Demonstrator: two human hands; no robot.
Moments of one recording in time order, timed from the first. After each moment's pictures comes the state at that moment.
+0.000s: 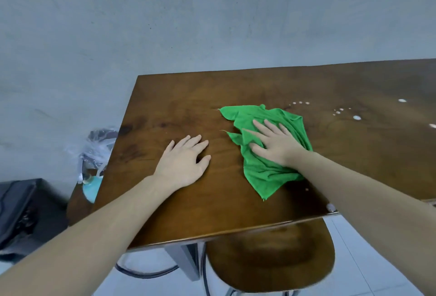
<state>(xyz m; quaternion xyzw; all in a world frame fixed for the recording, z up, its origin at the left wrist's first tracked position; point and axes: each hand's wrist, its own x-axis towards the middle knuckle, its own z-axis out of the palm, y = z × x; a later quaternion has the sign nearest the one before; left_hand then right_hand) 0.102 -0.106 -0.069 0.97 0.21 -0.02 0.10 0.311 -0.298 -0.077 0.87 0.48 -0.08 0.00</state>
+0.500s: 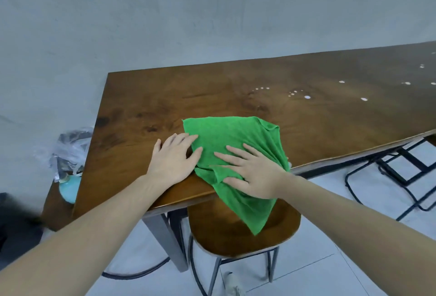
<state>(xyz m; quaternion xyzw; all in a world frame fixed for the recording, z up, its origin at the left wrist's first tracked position) 0.072 -0.162 -0.075 0.97 0.18 0.04 0.15 0.179 -0.385 -0.072 0.81 0.58 -0.07 0.02</state>
